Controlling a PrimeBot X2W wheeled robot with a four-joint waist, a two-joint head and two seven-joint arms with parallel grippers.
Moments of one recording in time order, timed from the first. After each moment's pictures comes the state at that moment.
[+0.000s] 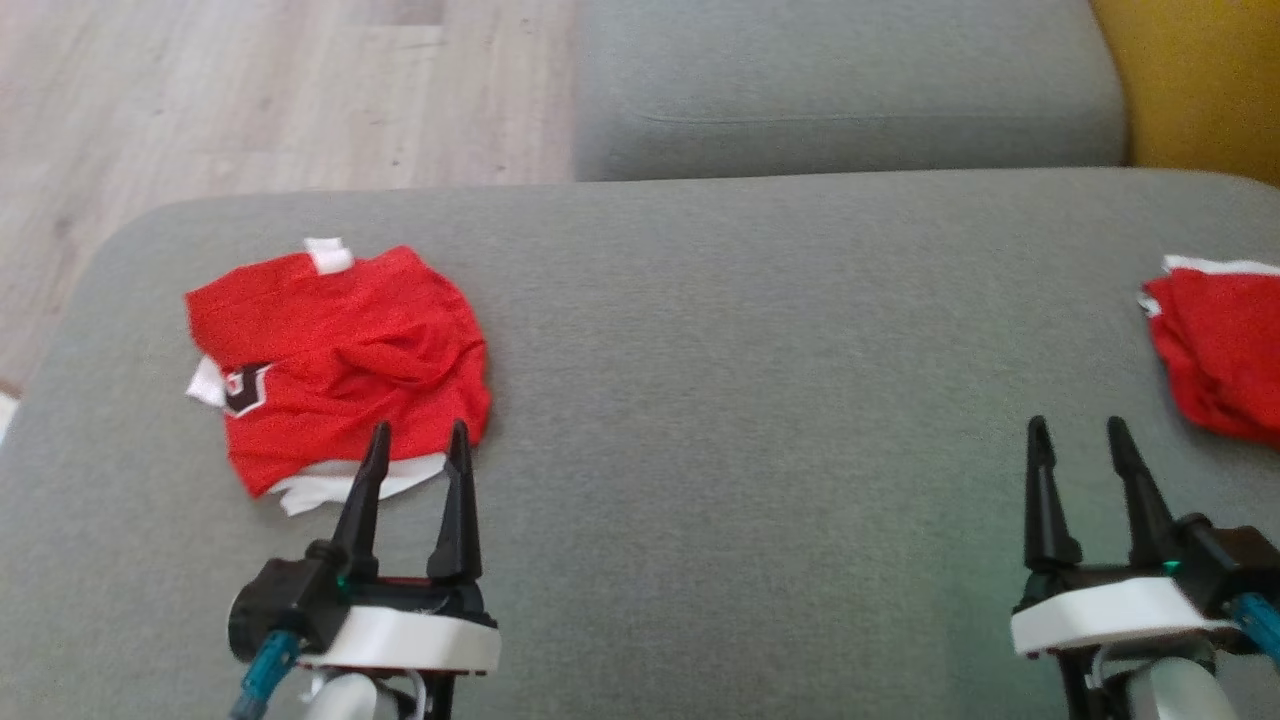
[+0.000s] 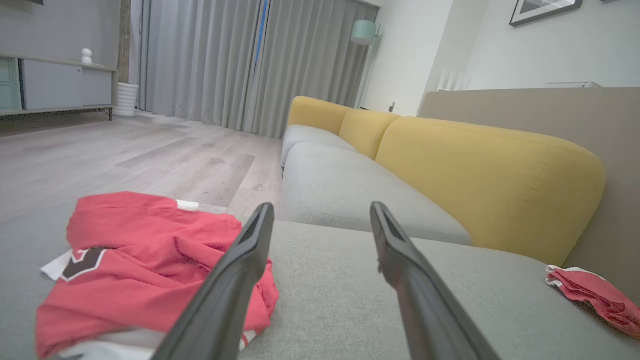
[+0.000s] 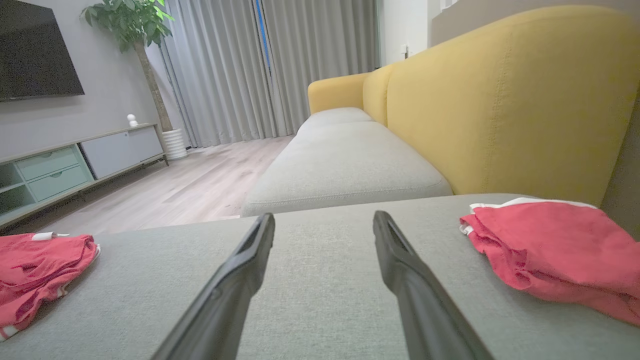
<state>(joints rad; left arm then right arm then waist) -0.05 0.05 -0.25 0.19 -0.33 -0.03 -0.26 0.02 -0.05 -0.06 0.22 0.16 0.13 -0.25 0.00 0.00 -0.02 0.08</state>
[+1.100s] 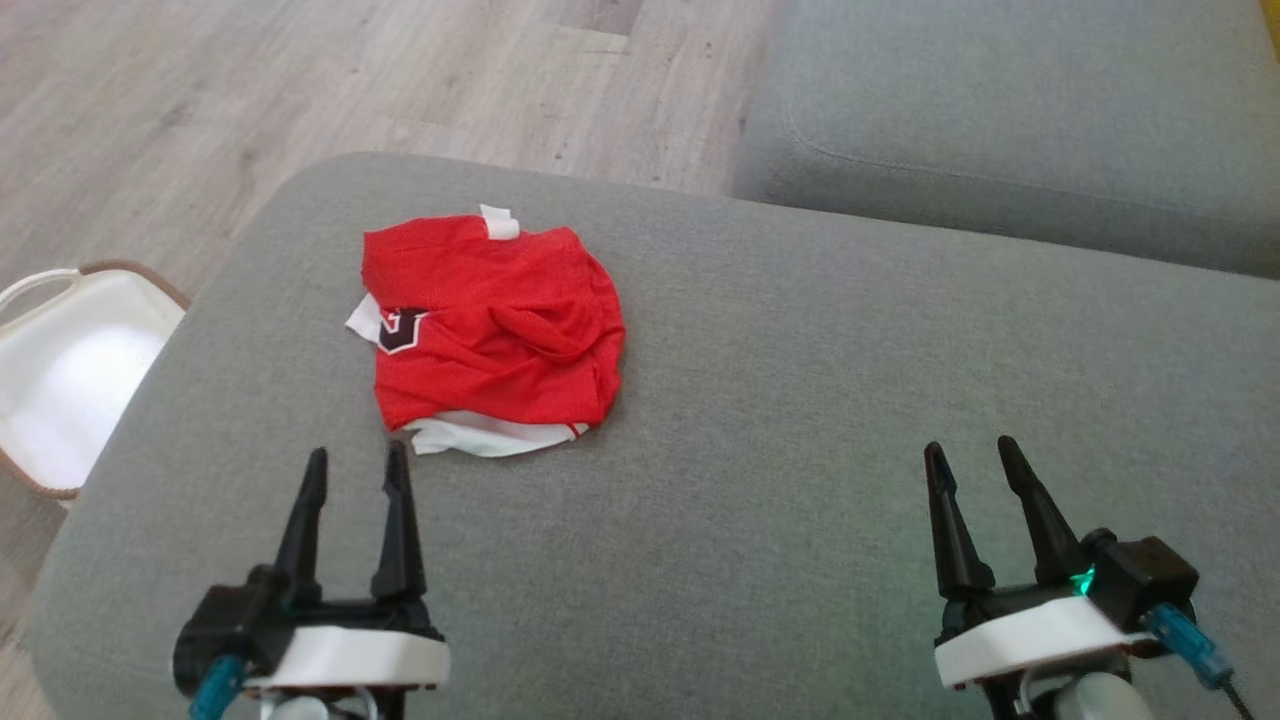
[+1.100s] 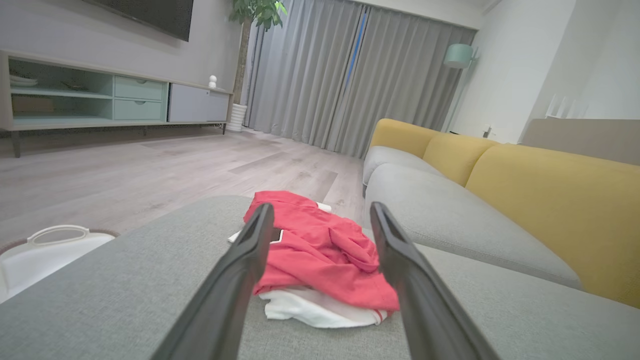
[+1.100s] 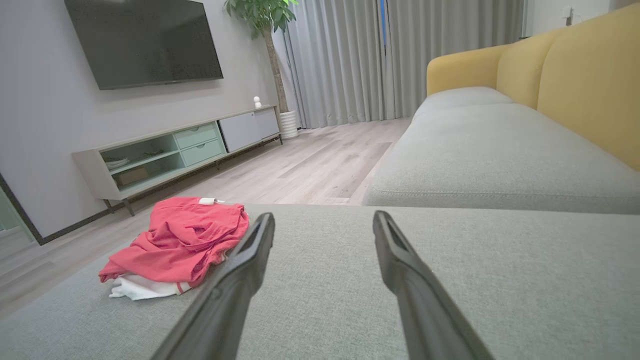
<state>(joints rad) -0.01 0.05 -0.14 0.20 -0.31 -0.05 -0.26 0.04 -0.05 0.12 0.22 0.23 0.13 -0.25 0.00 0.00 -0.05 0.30</state>
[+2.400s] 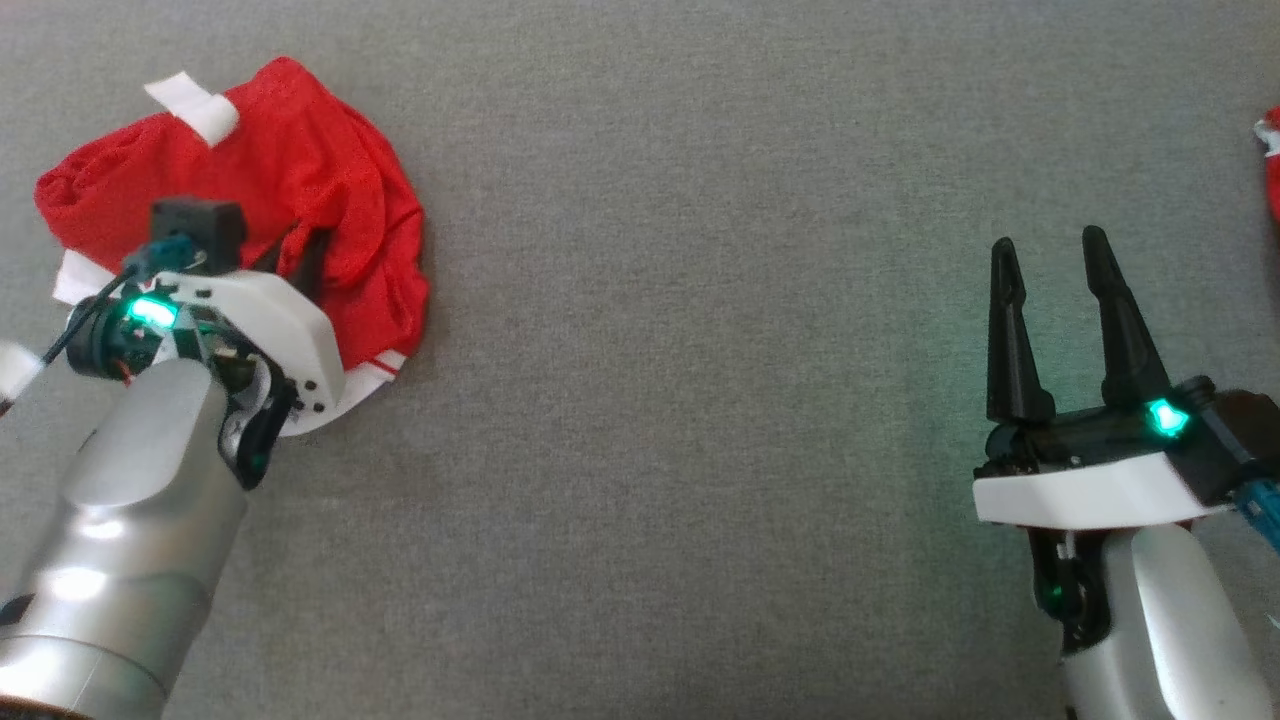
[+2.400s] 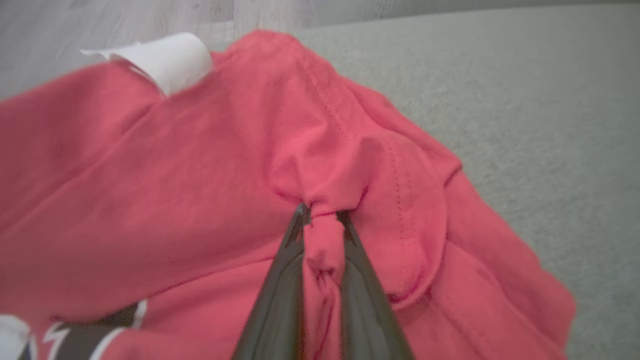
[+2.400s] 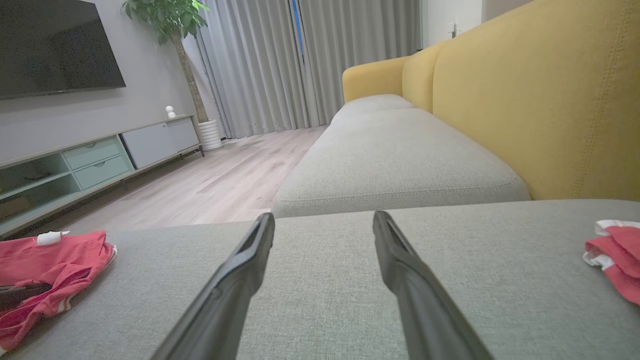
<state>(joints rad) -0.79 0.32 -0.57 0.86 -0.58 -0.13 0.14 -0.16 -0.05 0.06 0.04 0.17 0.13 -0.25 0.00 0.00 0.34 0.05</state>
